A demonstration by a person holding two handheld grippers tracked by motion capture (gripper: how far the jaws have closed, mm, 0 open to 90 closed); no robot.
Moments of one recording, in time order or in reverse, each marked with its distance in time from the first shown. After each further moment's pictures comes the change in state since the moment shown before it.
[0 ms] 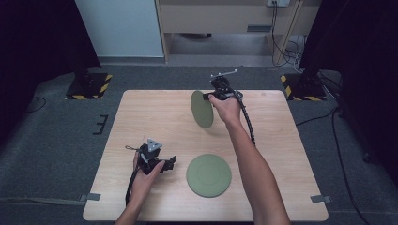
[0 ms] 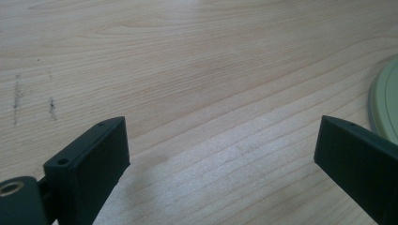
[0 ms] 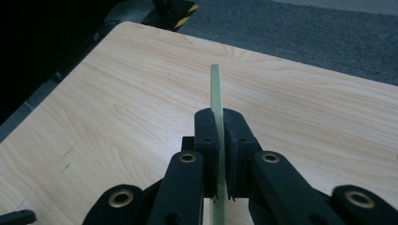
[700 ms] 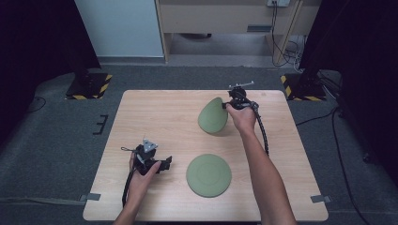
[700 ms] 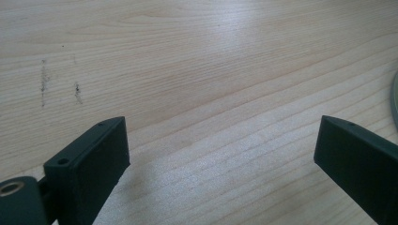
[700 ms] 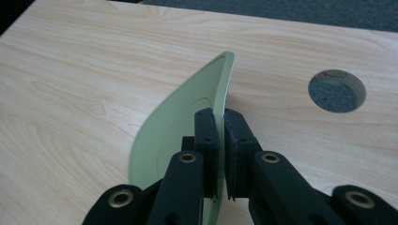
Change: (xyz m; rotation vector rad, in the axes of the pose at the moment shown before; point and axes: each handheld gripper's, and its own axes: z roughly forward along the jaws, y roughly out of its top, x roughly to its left) left arm 0.009 -0.006 -0.004 0.009 0.025 -0.017; right arm -0.060 -0.047 -0.005 0.041 -0.139 0.080
